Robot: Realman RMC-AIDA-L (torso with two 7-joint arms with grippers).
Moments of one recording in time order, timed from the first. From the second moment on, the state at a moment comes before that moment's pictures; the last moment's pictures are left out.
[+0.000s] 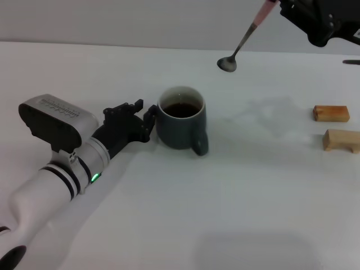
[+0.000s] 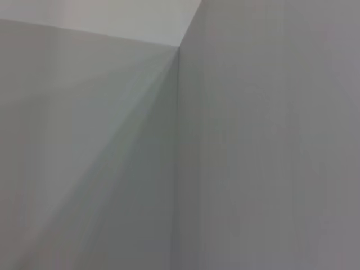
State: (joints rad) left arm -0.55 -2.07 -0.65 -0.35 2.44 0.74 -0.21; right arm 0.70 2.04 -0.54 -0.60 -1.62 -1.81 1.20
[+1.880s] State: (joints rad) left arm -0.51 -2.07 -0.49 -0.40 2.44 0.87 -0.22; right arm 0.66 2.04 -0.53 -0.60 -1.61 -1.71 1.16
